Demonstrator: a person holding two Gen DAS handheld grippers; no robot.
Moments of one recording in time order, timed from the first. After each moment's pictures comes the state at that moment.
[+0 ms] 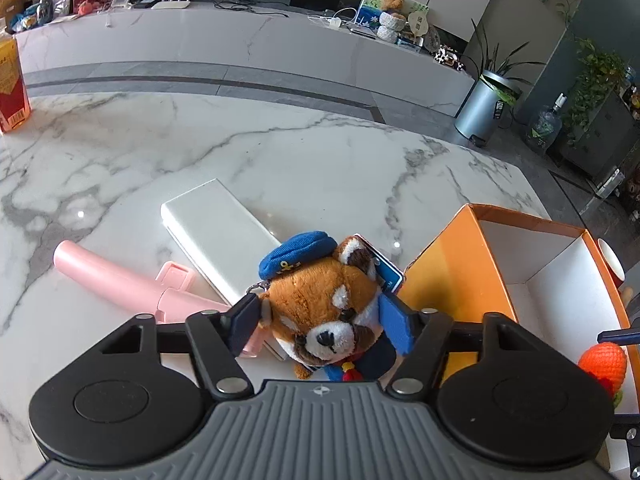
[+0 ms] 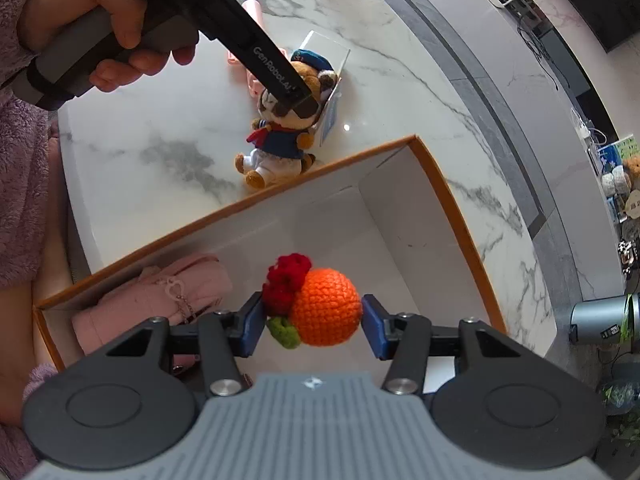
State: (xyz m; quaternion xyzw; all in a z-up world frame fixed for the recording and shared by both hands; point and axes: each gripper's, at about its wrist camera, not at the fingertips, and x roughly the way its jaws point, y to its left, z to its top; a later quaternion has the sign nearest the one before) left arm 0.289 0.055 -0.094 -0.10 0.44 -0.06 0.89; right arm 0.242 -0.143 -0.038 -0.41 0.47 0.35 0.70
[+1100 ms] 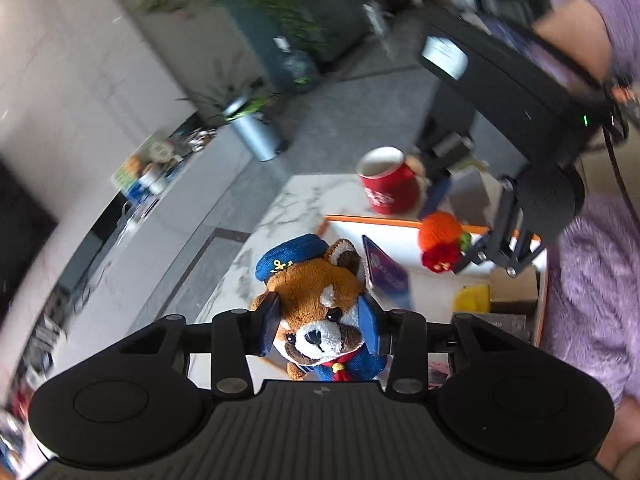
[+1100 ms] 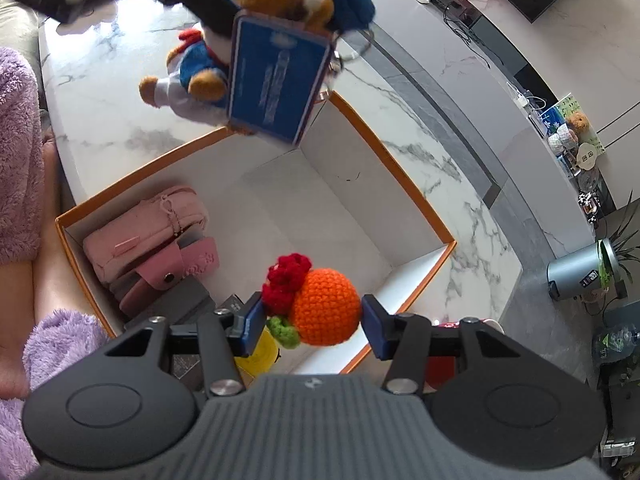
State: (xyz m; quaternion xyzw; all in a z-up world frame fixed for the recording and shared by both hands) left arm 0.160 -0.124 0.043 0.40 0.25 -0.34 0.82; right arm 0.190 -0.238 0.000 -0.36 0.44 0.29 0.77
